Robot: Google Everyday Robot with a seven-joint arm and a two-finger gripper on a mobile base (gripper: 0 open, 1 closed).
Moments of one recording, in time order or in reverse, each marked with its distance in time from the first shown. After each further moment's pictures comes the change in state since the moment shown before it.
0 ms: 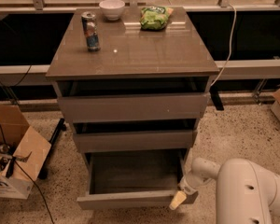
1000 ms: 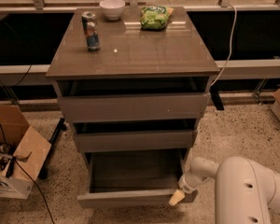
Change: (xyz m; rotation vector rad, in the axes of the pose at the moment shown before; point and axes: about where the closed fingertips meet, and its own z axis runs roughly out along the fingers) arm -0.011 0.006 0.003 0.000 0.000 0.000
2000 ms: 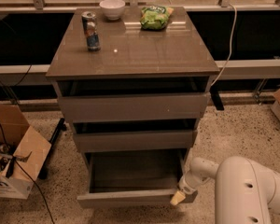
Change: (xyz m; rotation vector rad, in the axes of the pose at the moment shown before) arm 0.004 0.005 0.000 -0.014 0.017 -0.043
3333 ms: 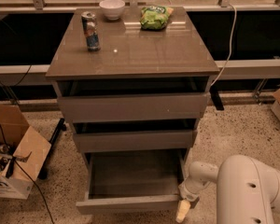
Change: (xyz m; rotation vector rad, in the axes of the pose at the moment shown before) arm 0.026 0.031 0.002 -0.064 0.083 -0.236
